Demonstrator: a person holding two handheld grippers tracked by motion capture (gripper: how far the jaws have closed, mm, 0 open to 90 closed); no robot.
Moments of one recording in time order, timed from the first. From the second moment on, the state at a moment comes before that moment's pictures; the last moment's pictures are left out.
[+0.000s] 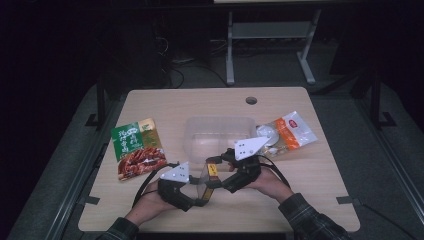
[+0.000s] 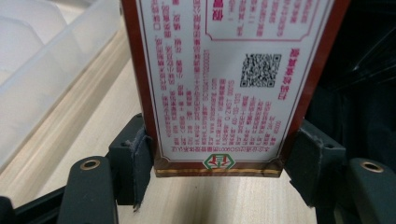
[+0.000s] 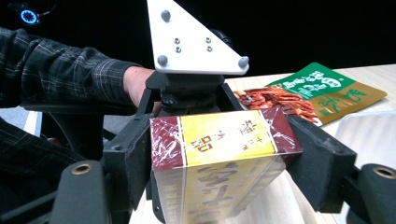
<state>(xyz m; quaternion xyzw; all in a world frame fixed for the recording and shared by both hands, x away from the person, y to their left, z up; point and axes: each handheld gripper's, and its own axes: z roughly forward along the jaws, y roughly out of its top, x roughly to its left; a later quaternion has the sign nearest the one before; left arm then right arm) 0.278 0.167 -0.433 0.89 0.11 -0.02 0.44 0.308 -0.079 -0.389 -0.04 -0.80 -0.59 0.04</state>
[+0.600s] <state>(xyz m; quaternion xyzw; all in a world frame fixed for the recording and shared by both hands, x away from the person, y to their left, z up) 0.278 0.184 -0.438 0.90 0.15 0.02 0.41 0.303 -0.079 -0.384 -0.07 -0.82 -0.56 0.01</state>
